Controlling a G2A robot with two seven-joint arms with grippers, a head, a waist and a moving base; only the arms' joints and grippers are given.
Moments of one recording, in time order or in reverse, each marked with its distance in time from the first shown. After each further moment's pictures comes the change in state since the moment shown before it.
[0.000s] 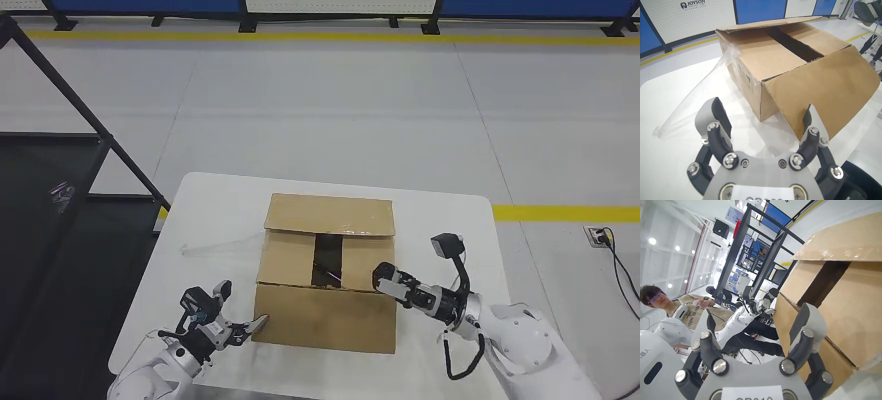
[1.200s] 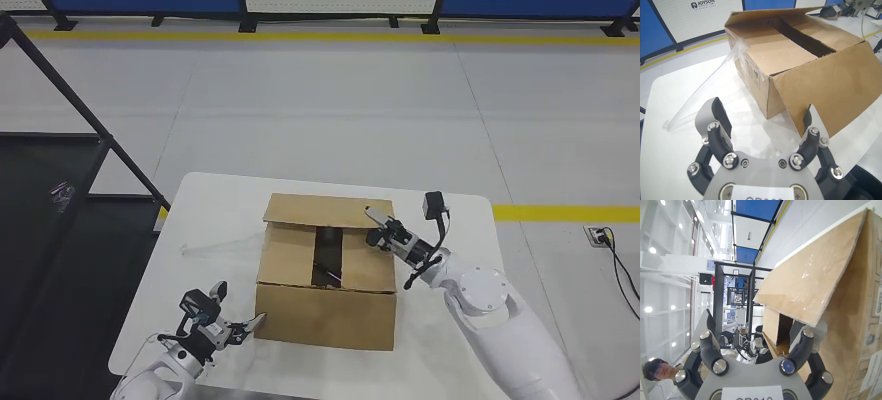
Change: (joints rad) left arm 0.010 0.005 0.021 0.008 0.036 0.093 0.025; right arm 0.294 -0.091 -0.186 0.257 0.102 0.377 -0.340
